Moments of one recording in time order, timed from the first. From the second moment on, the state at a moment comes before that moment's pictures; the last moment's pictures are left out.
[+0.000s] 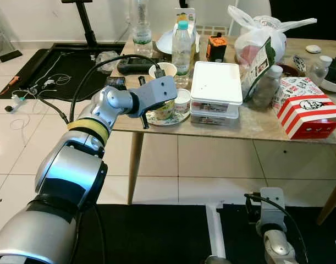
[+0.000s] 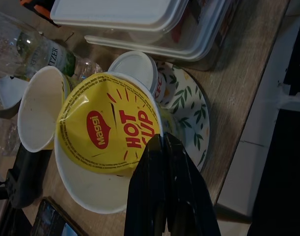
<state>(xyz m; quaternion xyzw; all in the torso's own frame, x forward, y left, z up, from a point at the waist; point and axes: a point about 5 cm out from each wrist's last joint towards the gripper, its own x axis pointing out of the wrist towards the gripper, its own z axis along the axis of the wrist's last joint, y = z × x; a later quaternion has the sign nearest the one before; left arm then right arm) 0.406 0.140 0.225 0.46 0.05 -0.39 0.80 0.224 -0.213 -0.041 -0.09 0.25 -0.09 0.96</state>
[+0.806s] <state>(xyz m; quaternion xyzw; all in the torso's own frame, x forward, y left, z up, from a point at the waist) 0.405 0.142 0.287 0.40 -0.10 -0.37 0.83 0.224 -0.212 -0.041 -0.09 0.25 -0.09 0.96</state>
